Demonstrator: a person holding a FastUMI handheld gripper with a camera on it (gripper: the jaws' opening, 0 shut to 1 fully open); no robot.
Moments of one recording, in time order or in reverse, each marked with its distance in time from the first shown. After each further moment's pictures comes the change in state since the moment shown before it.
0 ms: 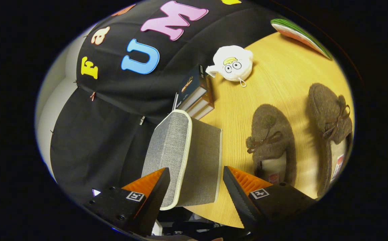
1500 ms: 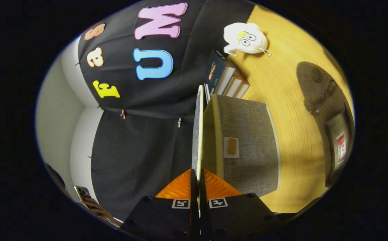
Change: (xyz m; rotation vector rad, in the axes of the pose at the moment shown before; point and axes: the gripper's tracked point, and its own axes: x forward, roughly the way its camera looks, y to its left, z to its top) arm 0.016 0.118 -0.016 0.151 0.039 0.316
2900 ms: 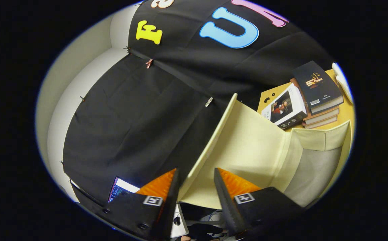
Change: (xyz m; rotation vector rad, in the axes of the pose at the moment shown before) arm 0.194 0.156 -0.098 -0.453 0.186 0.031
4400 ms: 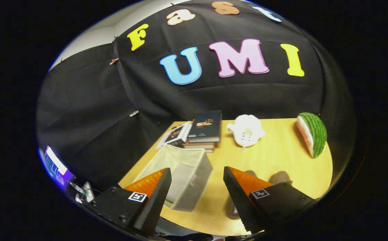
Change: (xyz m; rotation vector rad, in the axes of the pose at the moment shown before) arm -0.316 -0.171 0.039 -0.402 -0.198 -0.772
